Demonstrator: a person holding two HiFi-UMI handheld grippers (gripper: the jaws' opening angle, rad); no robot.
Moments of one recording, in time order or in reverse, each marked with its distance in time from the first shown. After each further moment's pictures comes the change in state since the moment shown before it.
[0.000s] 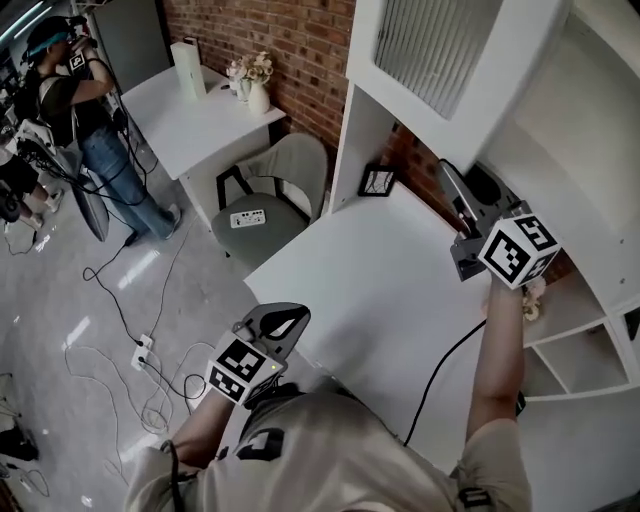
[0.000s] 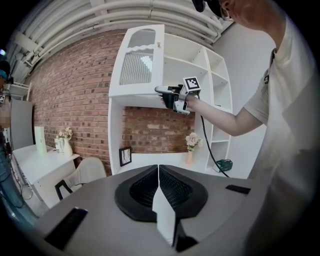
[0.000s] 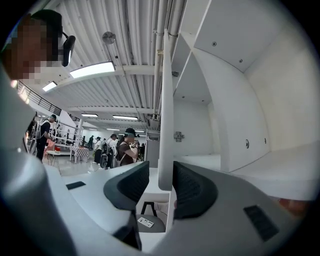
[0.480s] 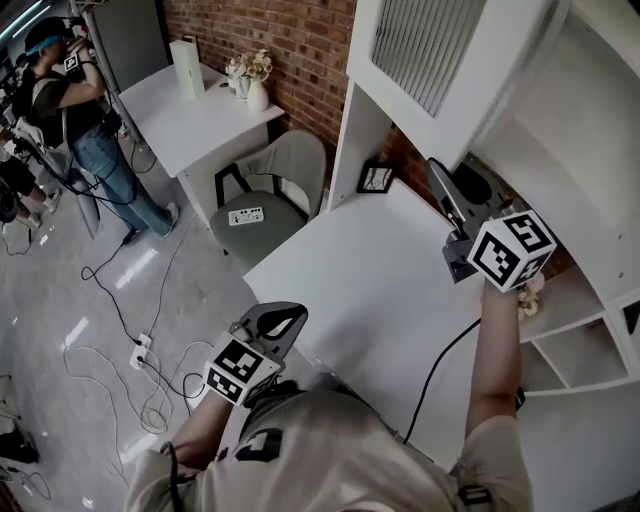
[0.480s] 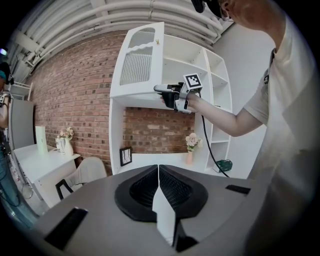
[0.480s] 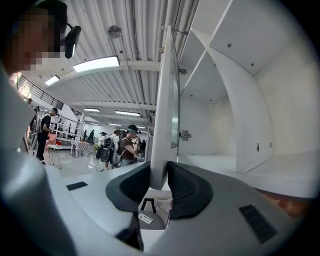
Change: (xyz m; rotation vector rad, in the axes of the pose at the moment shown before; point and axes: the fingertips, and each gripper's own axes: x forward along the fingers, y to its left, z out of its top) left arm -0.013 0.004 -0.002 -0.009 -0.011 0.011; right arm 0.012 0.033 0.002 -0.066 0.041 0.005
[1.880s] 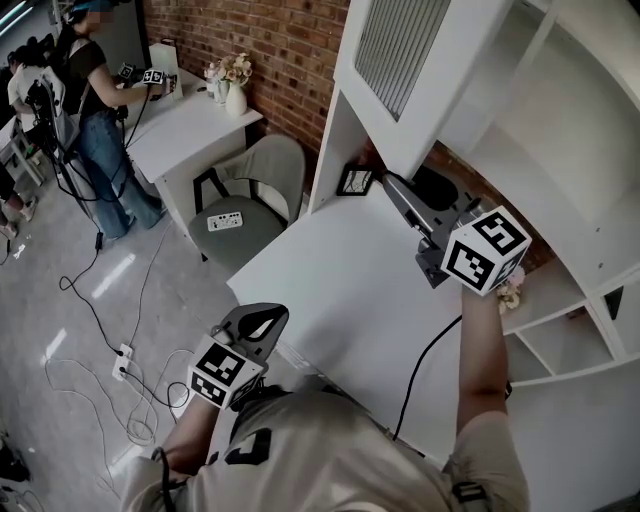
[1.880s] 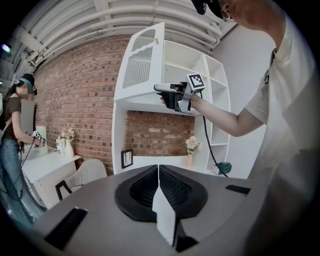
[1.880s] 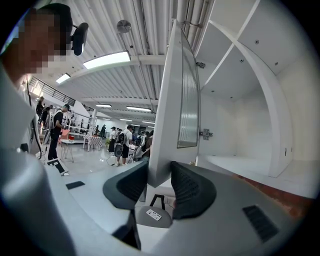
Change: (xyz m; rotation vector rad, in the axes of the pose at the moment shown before) left arm -0.008 0.010 0.001 -0.007 -0.041 -0.005; right arm 0.012 0.050 -0.001 -0.055 0.054 0.131
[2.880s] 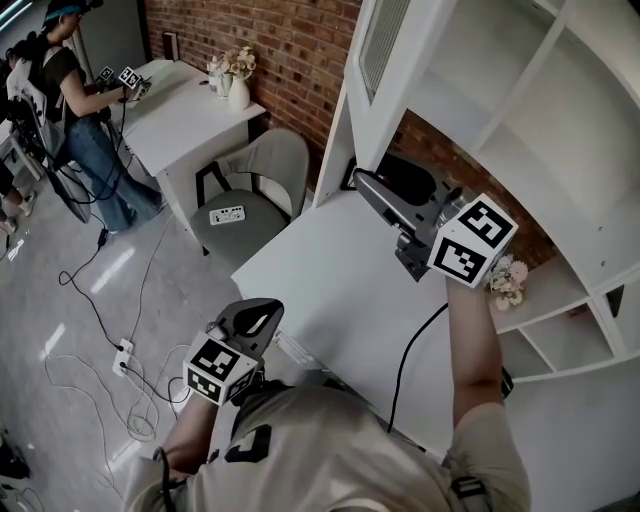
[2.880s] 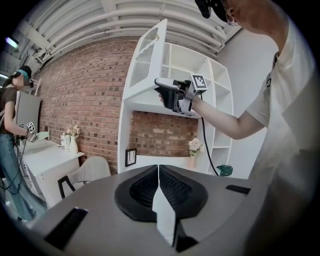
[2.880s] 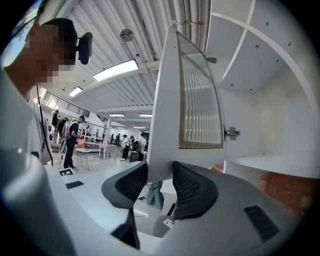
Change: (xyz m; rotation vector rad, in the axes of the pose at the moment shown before) left arm -0.022 0.013 -0.009 -0.047 -0.019 0.023; right arm 0.033 0.056 0.011 0.028 -0.072 0.188
